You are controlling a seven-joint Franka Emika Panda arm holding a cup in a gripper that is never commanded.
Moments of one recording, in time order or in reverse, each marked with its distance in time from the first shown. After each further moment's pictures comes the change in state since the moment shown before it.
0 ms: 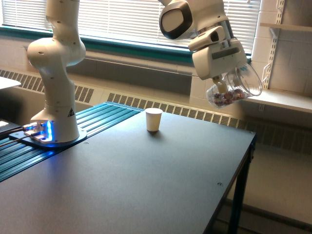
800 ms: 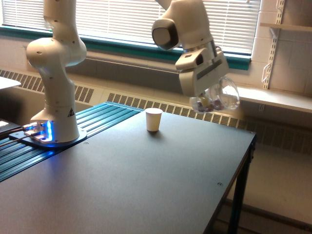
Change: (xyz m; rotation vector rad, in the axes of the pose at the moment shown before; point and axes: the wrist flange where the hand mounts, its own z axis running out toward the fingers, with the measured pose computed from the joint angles) arm -0.081 0.038 0.017 0.012 -0.251 0.015
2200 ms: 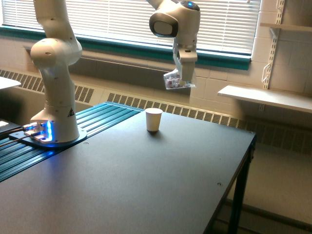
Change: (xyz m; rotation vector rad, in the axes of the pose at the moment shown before) arm -0.313 0.003 0.003 -0.189 -0.514 -0.803
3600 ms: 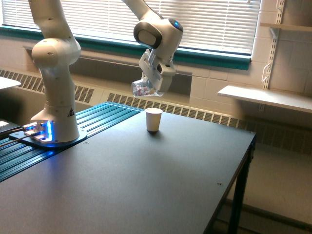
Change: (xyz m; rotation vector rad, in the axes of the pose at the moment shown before) arm -0.083 0.040 0.070 -0.157 -0.268 -0.317
